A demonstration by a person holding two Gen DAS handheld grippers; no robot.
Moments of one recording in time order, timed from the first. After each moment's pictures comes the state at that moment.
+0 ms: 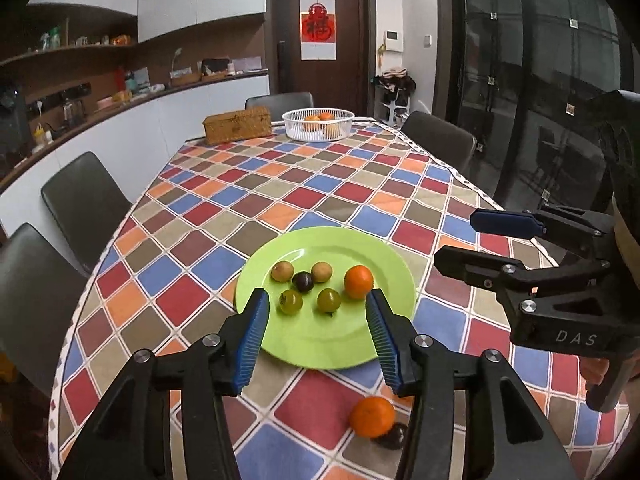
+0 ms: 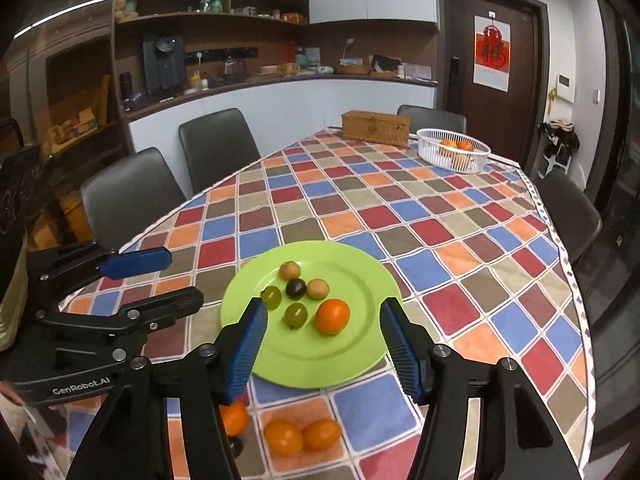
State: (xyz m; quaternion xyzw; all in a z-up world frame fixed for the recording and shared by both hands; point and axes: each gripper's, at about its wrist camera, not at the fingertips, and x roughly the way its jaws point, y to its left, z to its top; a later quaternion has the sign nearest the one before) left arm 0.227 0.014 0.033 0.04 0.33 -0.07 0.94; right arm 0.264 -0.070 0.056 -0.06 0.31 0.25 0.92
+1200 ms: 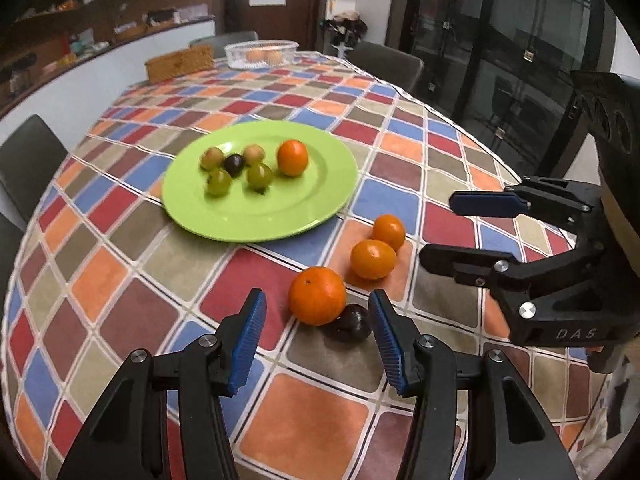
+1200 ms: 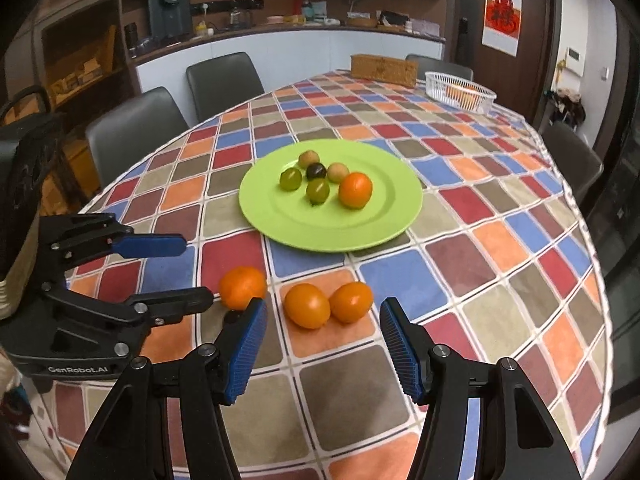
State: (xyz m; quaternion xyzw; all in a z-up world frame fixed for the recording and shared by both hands) left arm 0.190 0.000 -0.049 0.04 0.43 -0.17 0.89; right arm 0.199 -0.076 -0.014 -0.08 0.39 0.25 0.88
